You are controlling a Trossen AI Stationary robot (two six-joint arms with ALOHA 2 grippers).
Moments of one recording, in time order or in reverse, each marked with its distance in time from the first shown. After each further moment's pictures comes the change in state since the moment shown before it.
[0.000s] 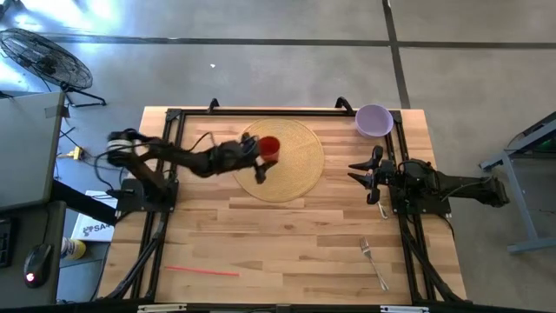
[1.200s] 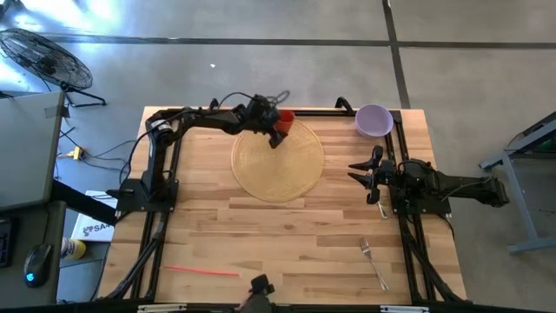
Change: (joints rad) left arm 0.355 0.371 0.575 -0.601 0.373 0.074; right arm 0.000 0.000 0.000 0.000 0.004 0.000
